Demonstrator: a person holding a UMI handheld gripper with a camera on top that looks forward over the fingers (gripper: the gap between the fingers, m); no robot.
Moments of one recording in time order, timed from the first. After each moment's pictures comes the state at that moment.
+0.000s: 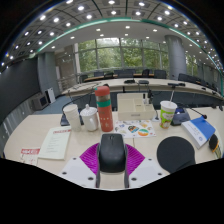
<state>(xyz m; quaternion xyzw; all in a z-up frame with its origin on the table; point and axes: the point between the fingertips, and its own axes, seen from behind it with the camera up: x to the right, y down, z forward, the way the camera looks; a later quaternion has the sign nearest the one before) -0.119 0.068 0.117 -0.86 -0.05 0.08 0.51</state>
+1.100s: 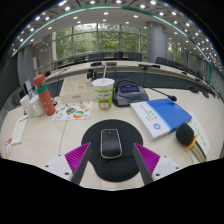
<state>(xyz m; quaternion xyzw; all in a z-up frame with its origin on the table) 0.147 0.059 0.051 -0.90 0.03 -0.01 0.43</state>
